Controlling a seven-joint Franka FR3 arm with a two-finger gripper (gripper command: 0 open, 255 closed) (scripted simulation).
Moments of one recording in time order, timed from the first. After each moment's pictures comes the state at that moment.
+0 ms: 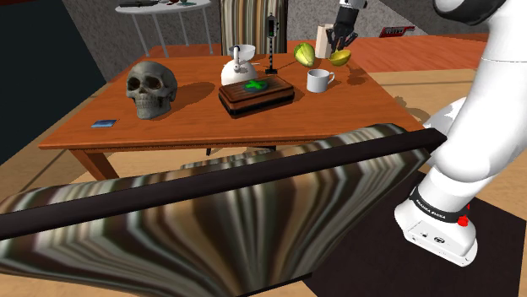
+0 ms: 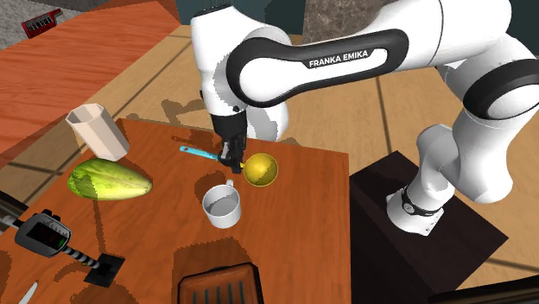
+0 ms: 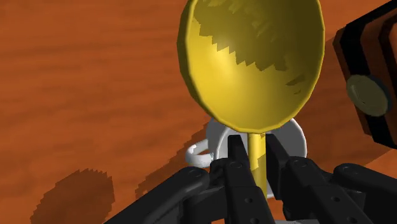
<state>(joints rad) -0.23 0.22 -0.33 -1.53 0.26 1.69 0.16</state>
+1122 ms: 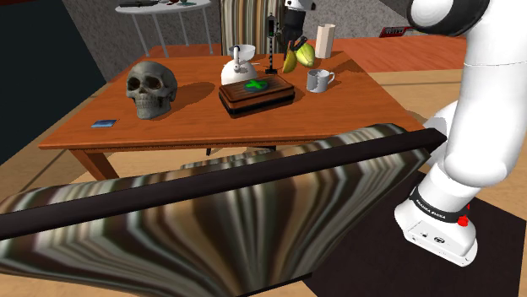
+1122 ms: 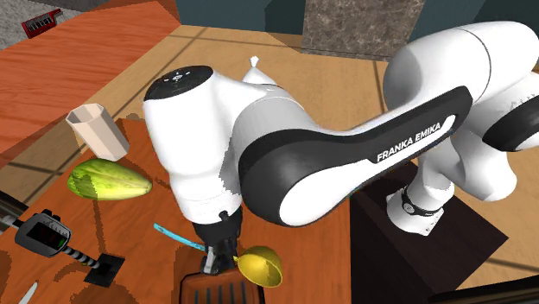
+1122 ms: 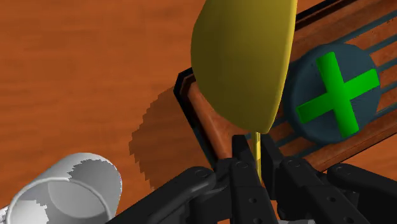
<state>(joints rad) -0.02 0.34 -0.19 -1.35 0.26 1.71 0.52</state>
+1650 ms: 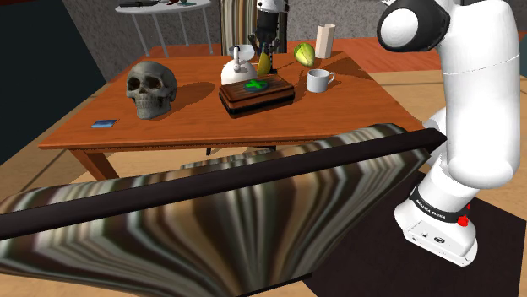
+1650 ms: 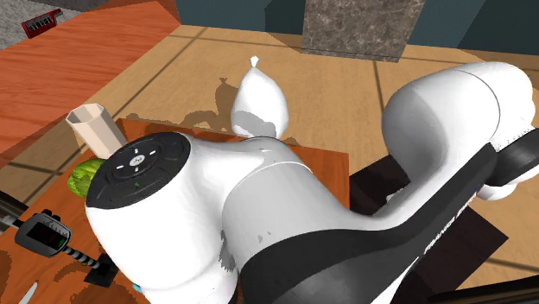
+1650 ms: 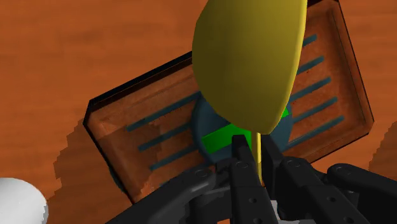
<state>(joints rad) 0.06 0.52 -0.14 -1.08 0.26 1.64 0.67</state>
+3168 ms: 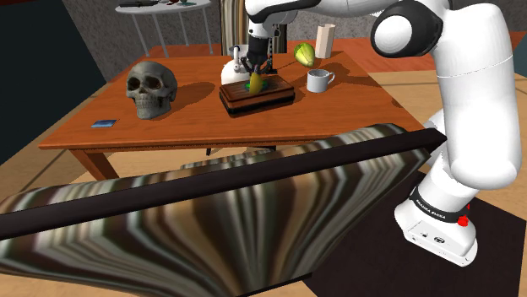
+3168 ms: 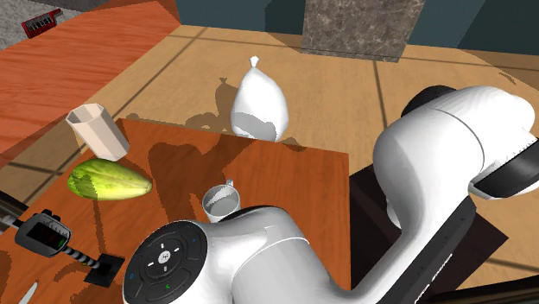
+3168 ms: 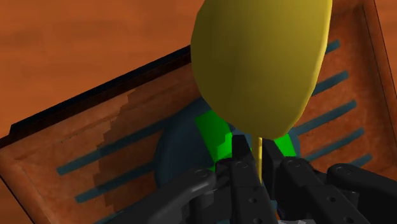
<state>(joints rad) 0.11 0.56 -0.13 -1.21 0.26 1.82 0.69</state>
